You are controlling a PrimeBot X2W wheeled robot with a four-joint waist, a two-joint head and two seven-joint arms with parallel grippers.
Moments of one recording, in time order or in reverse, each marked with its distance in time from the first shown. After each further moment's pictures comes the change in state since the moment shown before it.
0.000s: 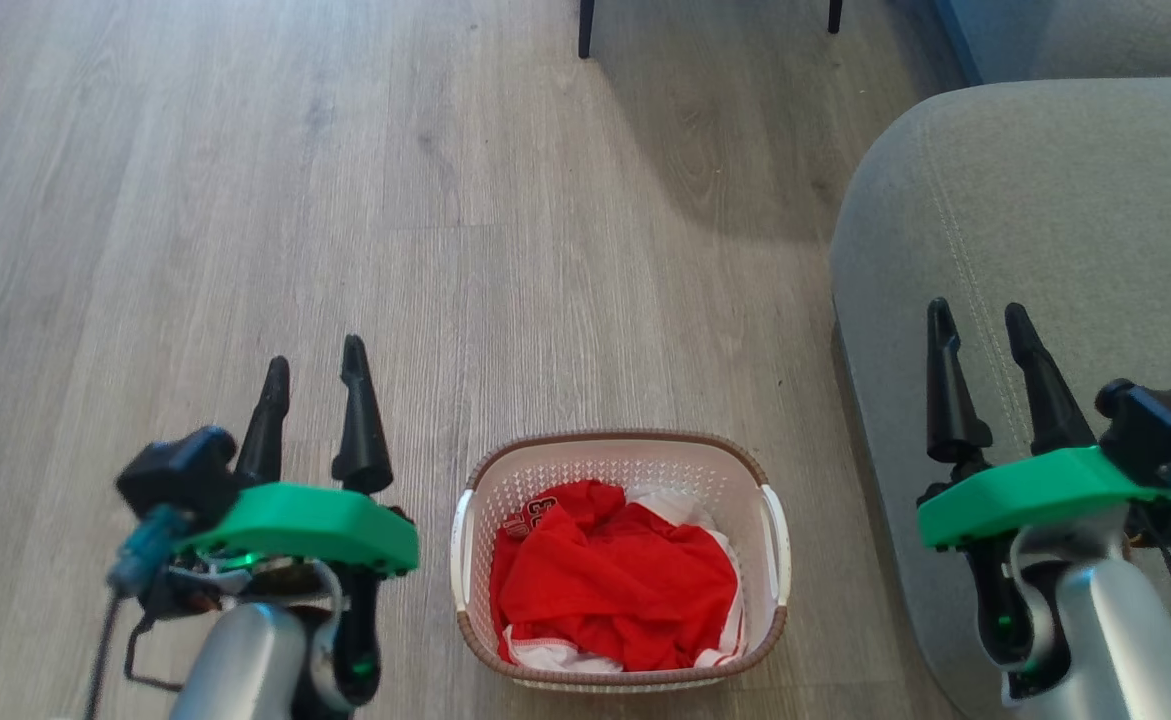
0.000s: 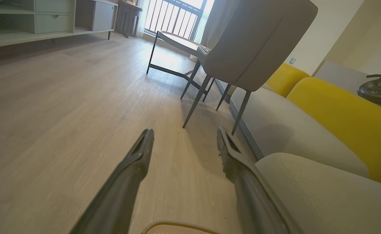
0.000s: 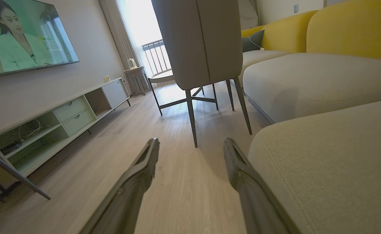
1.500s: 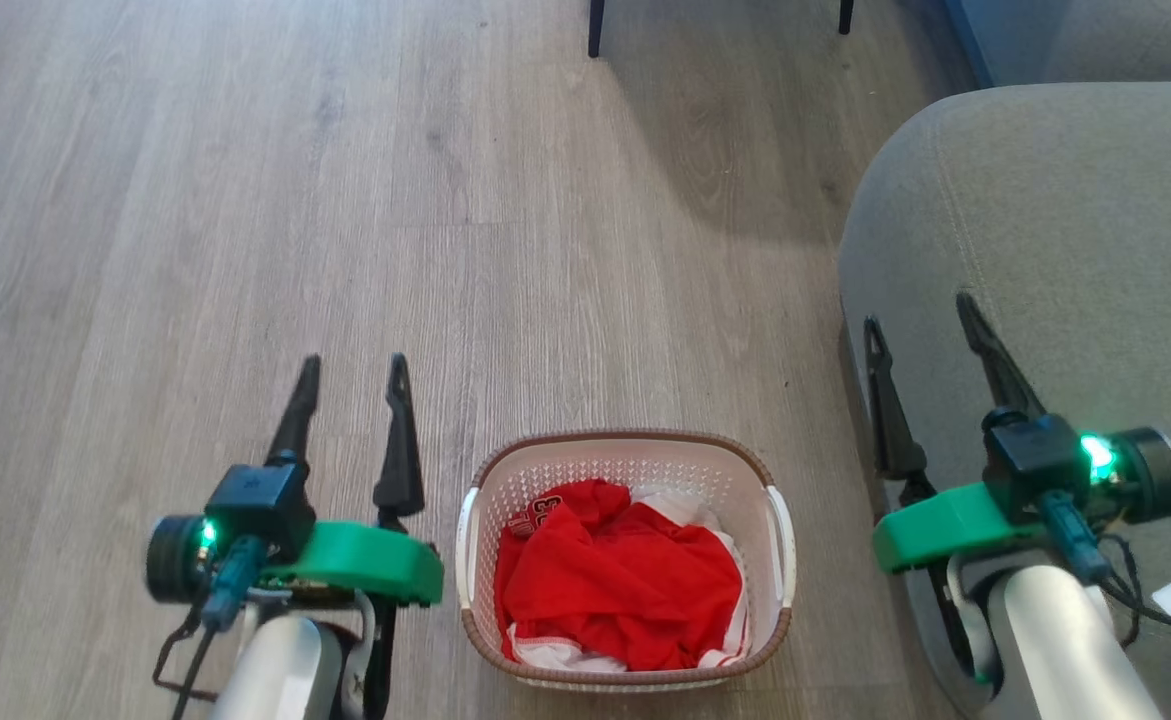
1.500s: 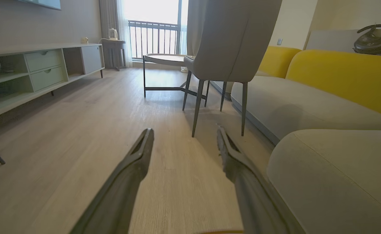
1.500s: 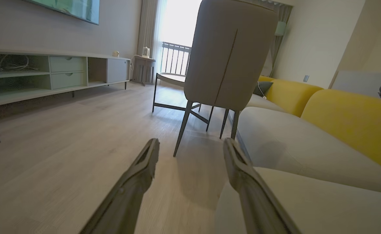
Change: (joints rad) left arm -0.008 -0.014 -0.019 0.106 0.303 -0.083 -0.125; right arm -0.019 0.000 0.063 0.050 -0.445 0.000 -0.125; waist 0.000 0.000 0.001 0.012
